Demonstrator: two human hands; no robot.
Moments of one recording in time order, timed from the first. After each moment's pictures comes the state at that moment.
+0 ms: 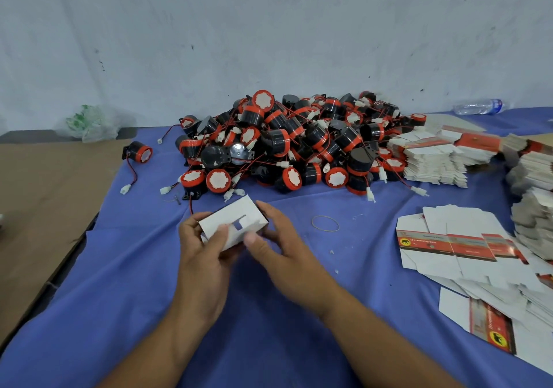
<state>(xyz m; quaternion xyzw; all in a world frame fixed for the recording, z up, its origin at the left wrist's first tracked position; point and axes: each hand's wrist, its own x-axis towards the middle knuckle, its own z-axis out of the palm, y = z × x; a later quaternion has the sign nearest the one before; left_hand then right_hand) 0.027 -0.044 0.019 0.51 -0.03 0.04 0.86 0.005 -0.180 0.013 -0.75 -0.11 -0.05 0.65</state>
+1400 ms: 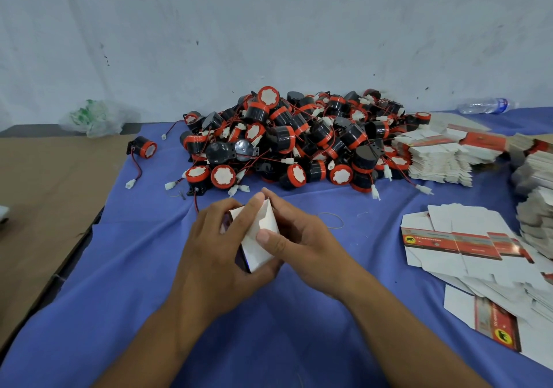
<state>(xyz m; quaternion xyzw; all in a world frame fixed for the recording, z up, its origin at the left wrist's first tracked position) 0.021 -0.026 0.030 0.85 -0.31 0.32 0.26 0.000 -0.198 0.039 -0.75 -0.16 -0.02 0.65</state>
